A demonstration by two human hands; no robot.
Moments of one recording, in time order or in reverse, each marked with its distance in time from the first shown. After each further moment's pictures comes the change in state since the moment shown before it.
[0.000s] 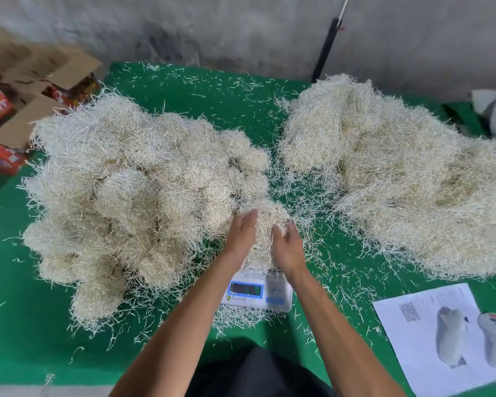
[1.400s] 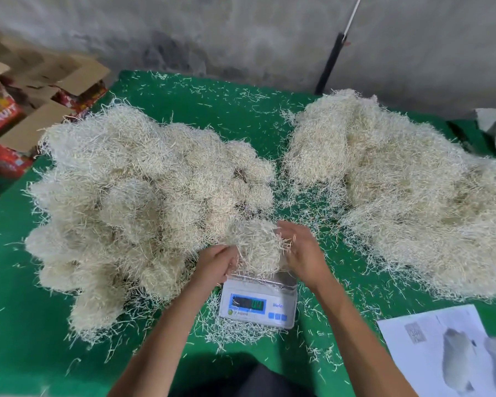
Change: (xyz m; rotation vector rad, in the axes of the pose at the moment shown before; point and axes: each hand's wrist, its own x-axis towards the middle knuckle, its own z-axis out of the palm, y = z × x) left_hand 0.000 -0.047 -0.067 -0.108 0.003 -0.104; right_hand 0.027 -0.013 -0.047 -0.605 -0.177 -0.545
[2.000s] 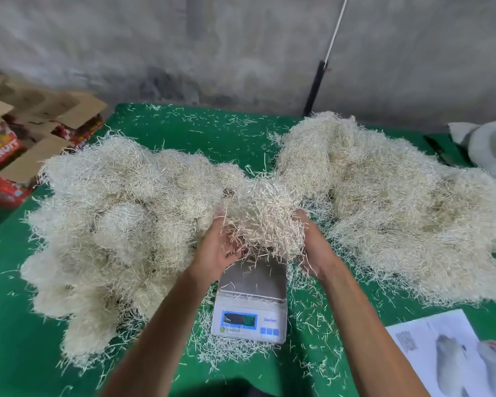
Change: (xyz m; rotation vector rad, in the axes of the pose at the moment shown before) left_hand -0.006 0.091 0.030 -0.587 -0.056 -0.084; right_hand 0.006 -0.063 -0.091 0.972 0.020 0.491
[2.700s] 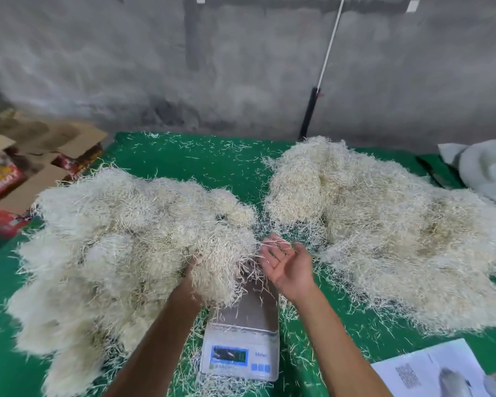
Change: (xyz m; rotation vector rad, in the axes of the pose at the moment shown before) left_hand -0.034 -0.009 -0.021 0.239 0.310 0.070; right_hand 0.049 0.028 0.001 0.871 0.019 0.225
